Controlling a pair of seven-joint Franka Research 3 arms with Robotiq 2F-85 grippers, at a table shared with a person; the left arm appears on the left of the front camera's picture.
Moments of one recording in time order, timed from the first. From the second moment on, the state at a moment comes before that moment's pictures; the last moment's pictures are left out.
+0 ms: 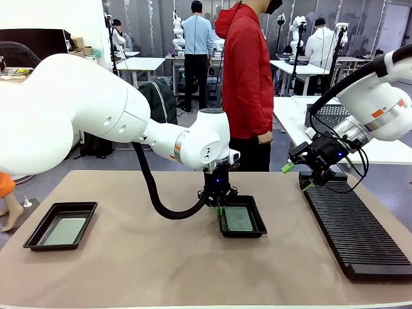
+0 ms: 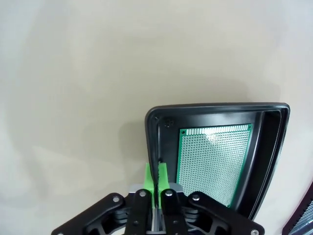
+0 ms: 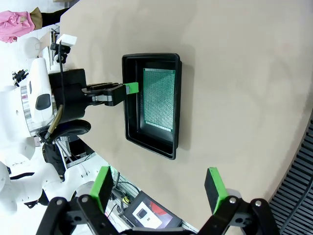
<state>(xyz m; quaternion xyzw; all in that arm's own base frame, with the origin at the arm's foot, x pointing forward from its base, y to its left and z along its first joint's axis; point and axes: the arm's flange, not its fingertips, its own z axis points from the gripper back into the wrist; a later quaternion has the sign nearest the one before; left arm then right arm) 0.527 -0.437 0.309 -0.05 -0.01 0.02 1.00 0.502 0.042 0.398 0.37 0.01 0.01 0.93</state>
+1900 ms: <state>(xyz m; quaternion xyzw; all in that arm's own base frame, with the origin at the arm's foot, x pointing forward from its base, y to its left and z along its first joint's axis) 0.456 -0.147 0.352 -0.13 0.00 -0.03 0.99 0.502 0.042 0.398 0.37 0.01 0.01 0.93</state>
